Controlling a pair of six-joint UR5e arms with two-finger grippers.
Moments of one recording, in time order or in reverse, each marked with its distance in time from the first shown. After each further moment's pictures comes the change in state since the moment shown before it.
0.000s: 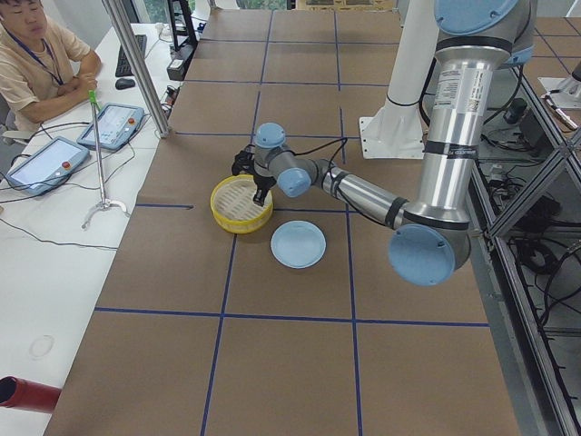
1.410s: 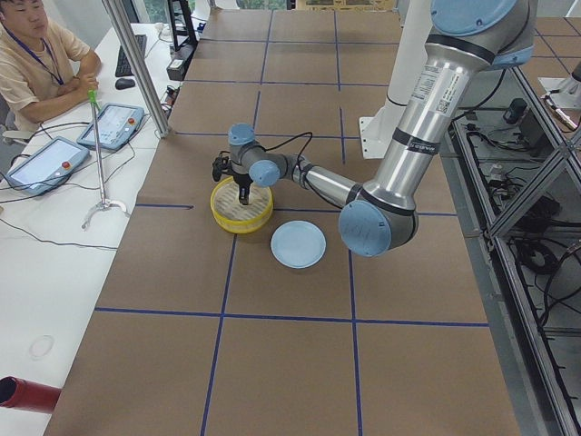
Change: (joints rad) left arm 0.049 -0.179 0.248 0.009 -0.006 -0.262; right arm 0.000 0.000 0.000 0.000 0.000 0.000
